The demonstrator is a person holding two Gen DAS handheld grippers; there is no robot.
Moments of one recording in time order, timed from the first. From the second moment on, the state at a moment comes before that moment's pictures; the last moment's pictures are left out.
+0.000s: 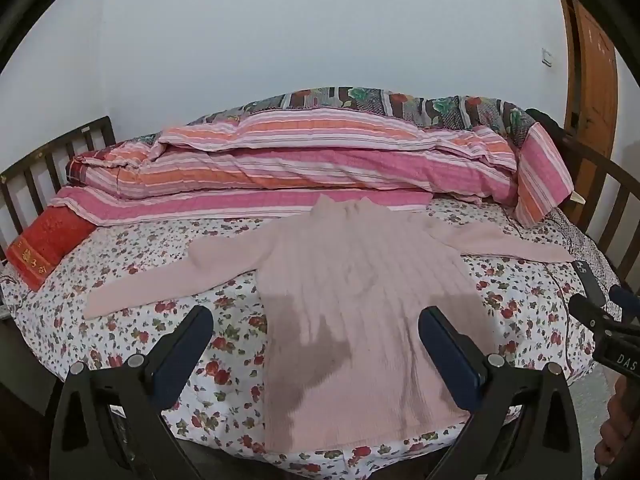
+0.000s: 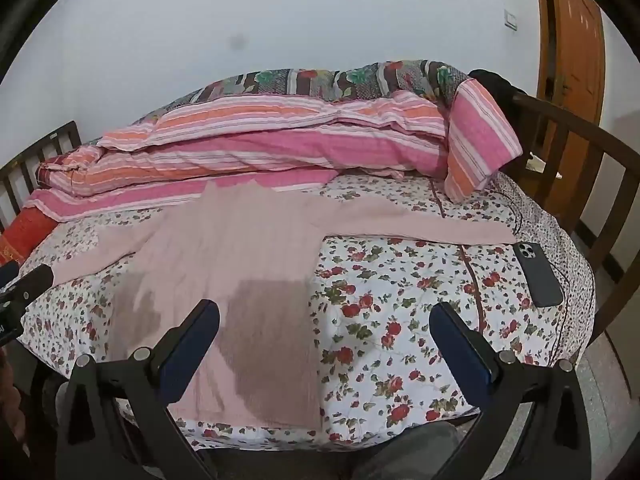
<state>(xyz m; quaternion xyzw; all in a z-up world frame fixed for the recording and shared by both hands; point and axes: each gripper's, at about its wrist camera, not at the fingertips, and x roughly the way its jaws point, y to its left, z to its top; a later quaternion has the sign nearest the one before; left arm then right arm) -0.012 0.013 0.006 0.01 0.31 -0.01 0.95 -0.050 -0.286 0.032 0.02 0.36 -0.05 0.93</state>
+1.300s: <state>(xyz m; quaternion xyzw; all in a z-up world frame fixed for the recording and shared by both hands) -0.017 0.013 0.010 0.02 0.30 -0.02 0.95 -0.055 -0.279 0.040 0.03 0.35 -0.03 0.94</state>
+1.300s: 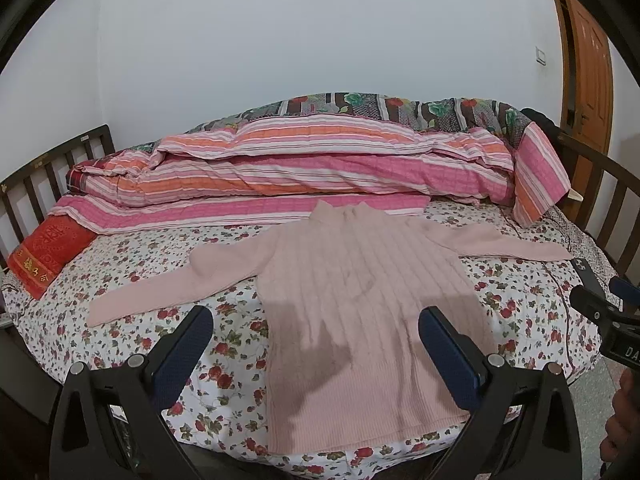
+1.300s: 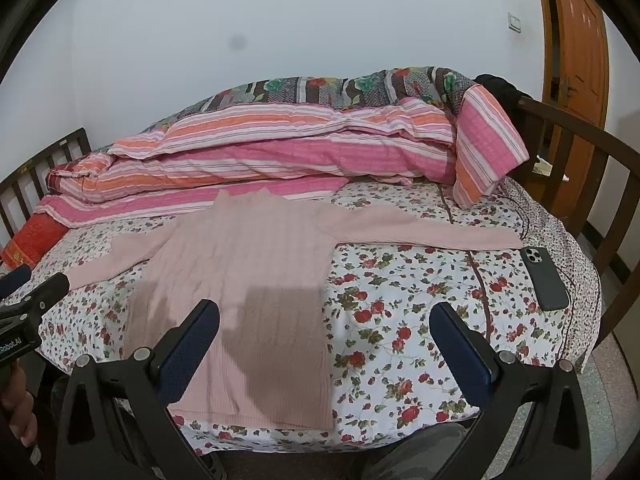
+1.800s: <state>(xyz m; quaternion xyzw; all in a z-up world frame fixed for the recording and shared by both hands) -0.017 0.013 0.010 0.02 0.30 -0.02 0.95 -0.054 -0.277 0.040 0.03 0.35 -0.02 0.94</state>
